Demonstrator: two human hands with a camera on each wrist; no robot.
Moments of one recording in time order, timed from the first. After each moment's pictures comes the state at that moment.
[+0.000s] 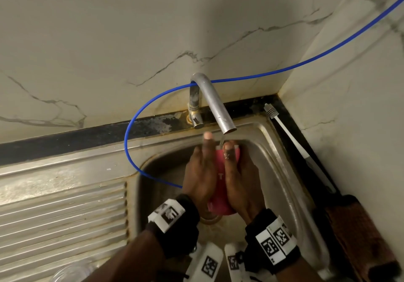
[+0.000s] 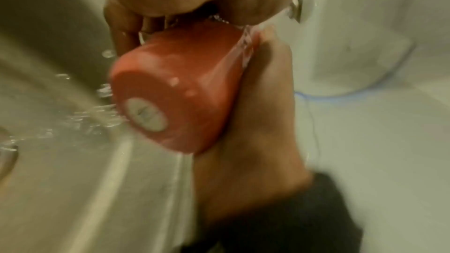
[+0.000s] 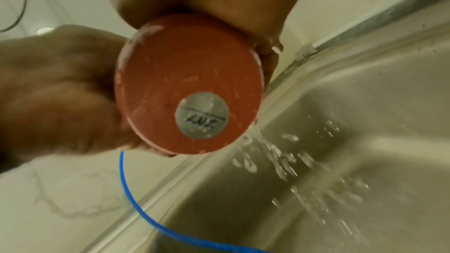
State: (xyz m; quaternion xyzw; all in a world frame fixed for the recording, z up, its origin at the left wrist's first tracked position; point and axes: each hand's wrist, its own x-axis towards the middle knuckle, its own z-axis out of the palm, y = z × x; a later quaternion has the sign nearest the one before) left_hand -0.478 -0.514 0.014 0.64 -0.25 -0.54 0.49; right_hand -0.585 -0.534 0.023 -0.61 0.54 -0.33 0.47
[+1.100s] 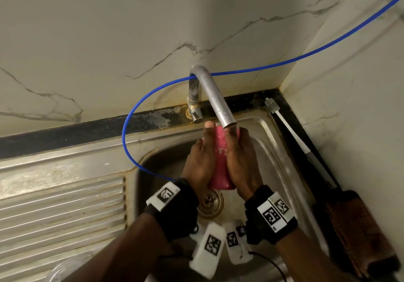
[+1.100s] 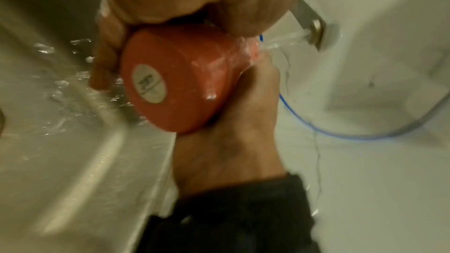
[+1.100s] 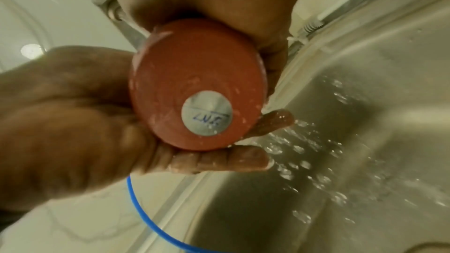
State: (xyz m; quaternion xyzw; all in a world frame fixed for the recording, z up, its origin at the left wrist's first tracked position) left_hand -0.476 -0.530 0.014 0.58 -0.18 -0.61 0.50; right_hand -0.574 -0.569 0.020 -0.56 0.56 -0.33 0.51
